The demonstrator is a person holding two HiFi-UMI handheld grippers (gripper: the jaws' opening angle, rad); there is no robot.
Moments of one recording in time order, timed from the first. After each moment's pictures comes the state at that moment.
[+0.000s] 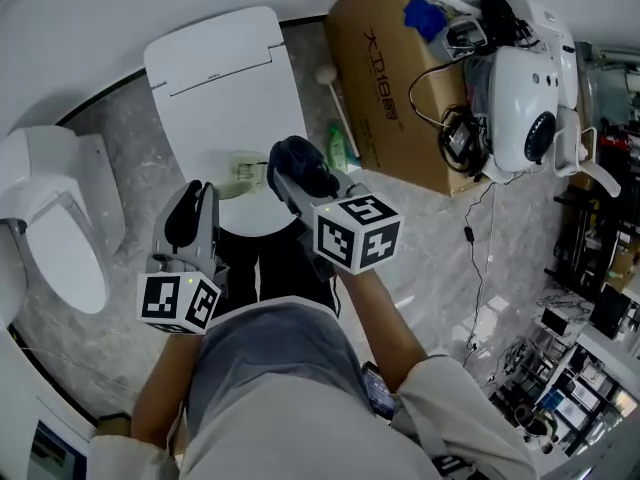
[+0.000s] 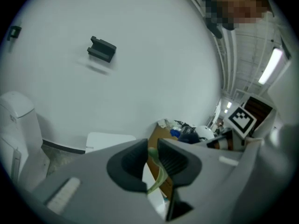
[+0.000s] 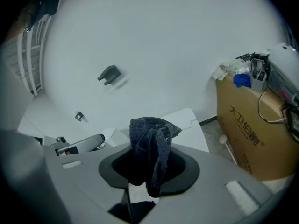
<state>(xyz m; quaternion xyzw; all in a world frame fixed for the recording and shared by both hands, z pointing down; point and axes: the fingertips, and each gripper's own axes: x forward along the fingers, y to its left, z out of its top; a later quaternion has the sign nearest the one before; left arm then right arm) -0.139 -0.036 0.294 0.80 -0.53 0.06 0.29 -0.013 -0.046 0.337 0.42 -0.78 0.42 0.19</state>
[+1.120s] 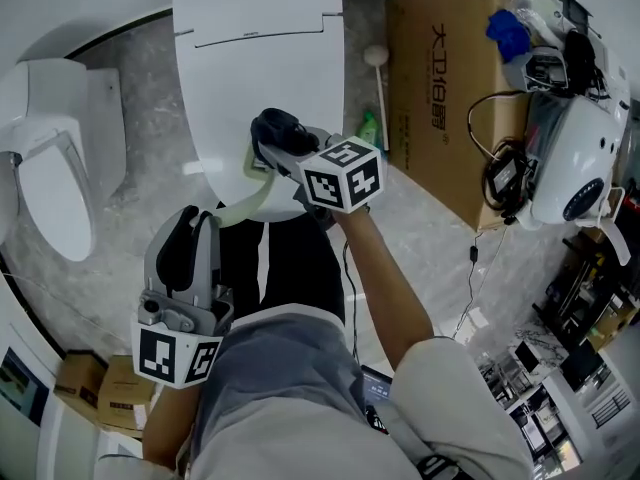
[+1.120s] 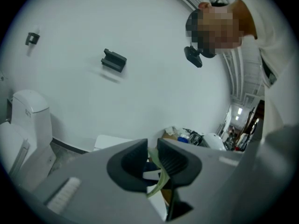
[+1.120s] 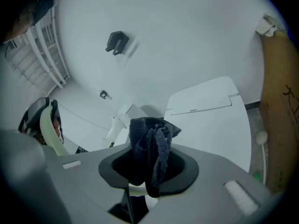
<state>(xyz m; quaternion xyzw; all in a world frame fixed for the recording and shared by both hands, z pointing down) -0.148 -0.020 0.302 0.76 -0.59 0.03 0.27 -0.082 -0.073 0.503 0.19 -0.85 0.44 0.24</state>
